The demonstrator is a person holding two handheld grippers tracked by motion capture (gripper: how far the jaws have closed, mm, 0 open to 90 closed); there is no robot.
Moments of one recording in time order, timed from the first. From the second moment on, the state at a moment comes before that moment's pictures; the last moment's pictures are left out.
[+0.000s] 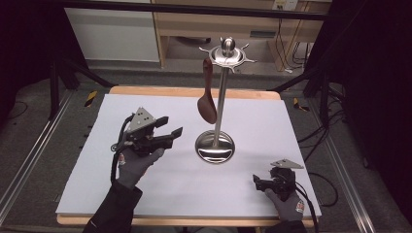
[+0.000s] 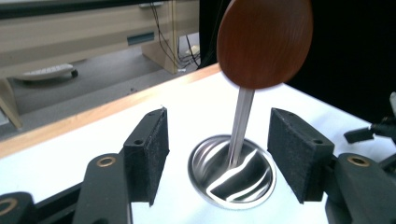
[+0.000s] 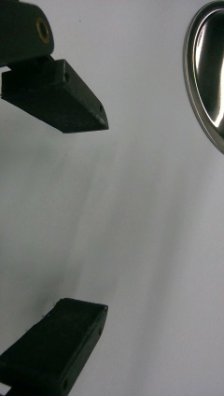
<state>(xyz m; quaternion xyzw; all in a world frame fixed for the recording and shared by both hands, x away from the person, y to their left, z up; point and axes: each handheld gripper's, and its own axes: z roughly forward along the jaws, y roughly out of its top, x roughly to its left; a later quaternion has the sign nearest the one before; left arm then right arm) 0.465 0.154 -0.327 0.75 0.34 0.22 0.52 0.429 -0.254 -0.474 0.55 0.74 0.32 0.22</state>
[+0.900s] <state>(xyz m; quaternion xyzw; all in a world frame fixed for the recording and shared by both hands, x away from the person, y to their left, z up) 0.444 0.237 -0.435 0.75 0.44 0.19 0.46 0.428 -0.263 -0.477 0.56 0.73 0.31 0.22</state>
